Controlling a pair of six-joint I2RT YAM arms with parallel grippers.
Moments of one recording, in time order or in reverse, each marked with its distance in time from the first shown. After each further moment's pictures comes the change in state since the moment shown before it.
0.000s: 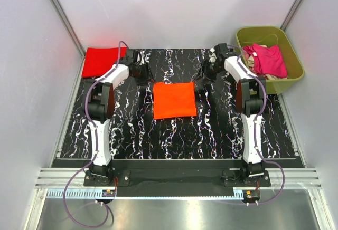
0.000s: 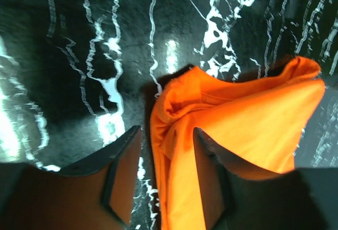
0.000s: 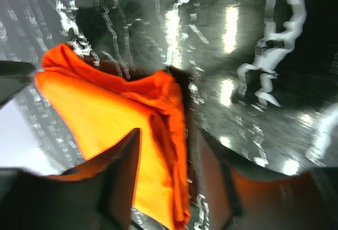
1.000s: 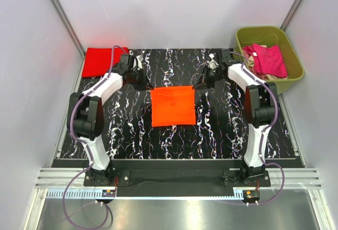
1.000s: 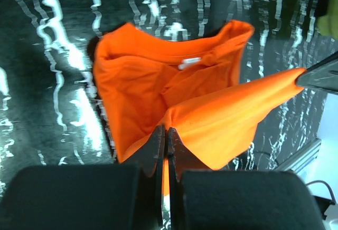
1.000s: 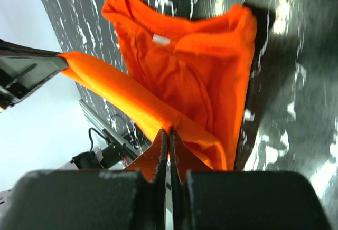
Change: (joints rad) left arm -0.035 -0.363 -0.331 0.051 0.062 -0.039; right arm 0.024 -0.341 -0.418 0.116 -0.169 0.068
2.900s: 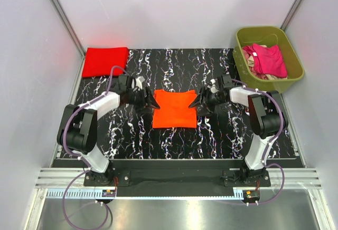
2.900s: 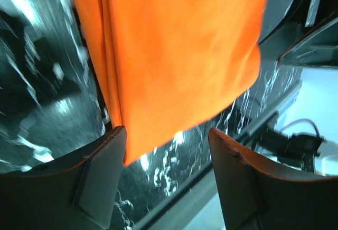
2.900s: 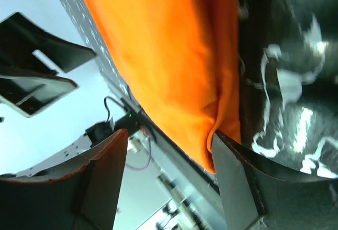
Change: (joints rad) left arm -0.023 -0.188 -0.432 0.140 0.199 -0.040; right arm 0.024 -0.176 -0.562 0.340 -0.145 0.197
